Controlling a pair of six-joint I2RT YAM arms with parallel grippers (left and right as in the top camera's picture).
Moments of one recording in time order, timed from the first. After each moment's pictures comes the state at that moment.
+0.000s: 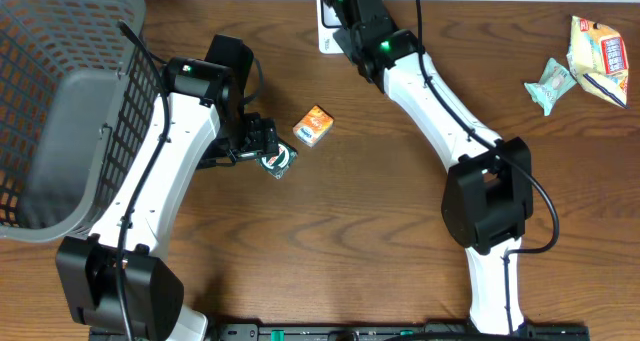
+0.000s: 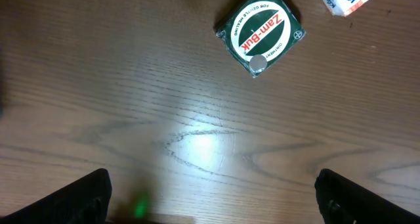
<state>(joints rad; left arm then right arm) -0.24 1.69 1.54 -1.37 0.05 -0.40 0.45 2.22 1.98 -0.40 0.36 -0.36</state>
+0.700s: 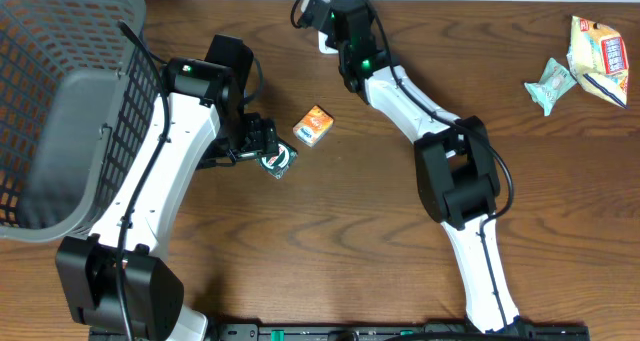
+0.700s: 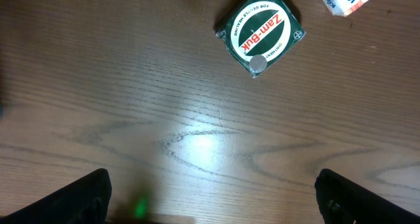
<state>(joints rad) -0.24 1.69 1.54 -1.37 0.05 -0.40 0.45 2.46 1.98 0.08 0.38 -0.96</state>
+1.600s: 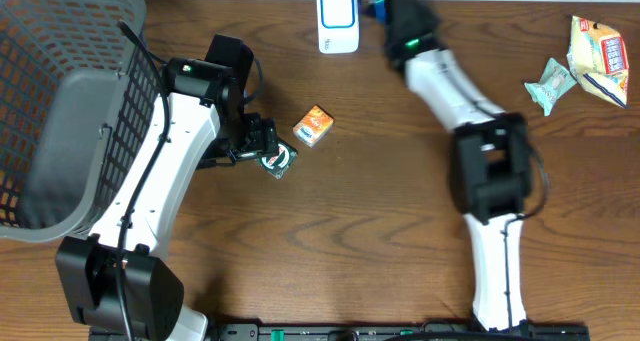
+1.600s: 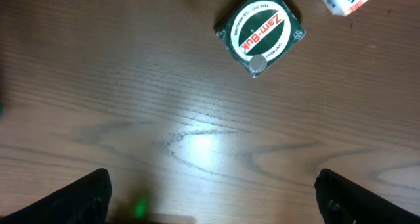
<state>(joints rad) -0.24 1.69 1.54 -1.37 0.05 -0.40 0.27 2.39 1.99 -0.31 0.64 -0.76</state>
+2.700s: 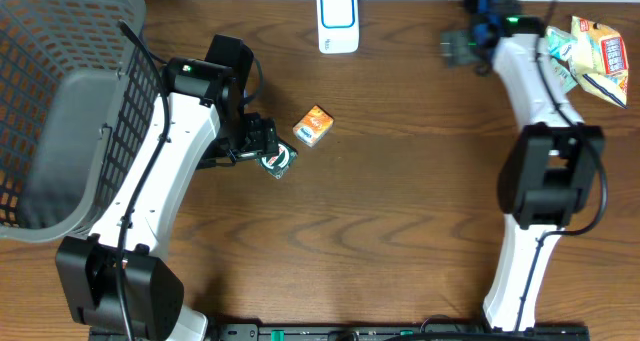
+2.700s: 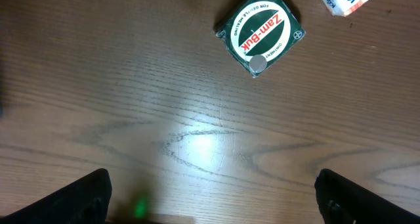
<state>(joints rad) -0.24 1.69 1.54 -1.37 0.05 -0.40 0.03 2.28 1.99 -0.71 0.02 -0.15</state>
